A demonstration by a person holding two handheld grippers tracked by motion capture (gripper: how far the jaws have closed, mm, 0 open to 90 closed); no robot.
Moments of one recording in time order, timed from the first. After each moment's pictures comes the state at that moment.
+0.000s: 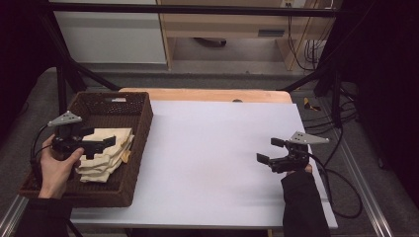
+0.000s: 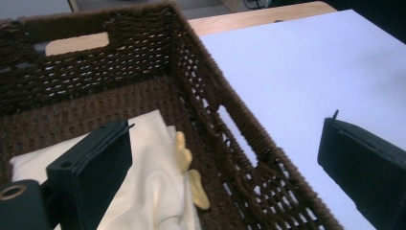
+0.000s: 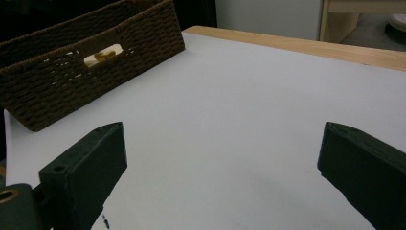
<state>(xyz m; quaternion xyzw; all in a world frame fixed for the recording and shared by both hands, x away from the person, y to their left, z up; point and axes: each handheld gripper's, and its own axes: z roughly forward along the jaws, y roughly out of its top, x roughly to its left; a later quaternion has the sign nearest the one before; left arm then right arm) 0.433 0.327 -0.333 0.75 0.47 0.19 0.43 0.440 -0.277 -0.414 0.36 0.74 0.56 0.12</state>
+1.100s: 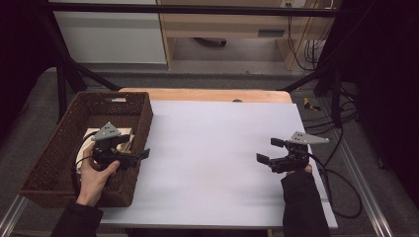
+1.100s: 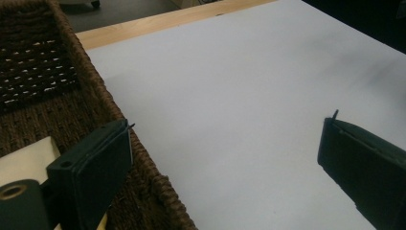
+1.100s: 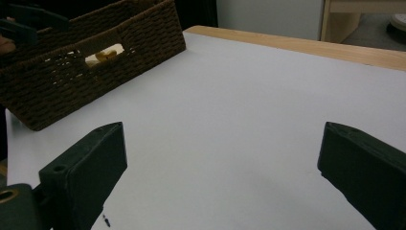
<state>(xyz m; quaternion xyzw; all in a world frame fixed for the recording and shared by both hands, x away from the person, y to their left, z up) 0.428 0.252 -0.369 0.78 0.40 0.17 0.45 0.440 -0.276 -0.414 0.35 0.74 0.56 0.12</state>
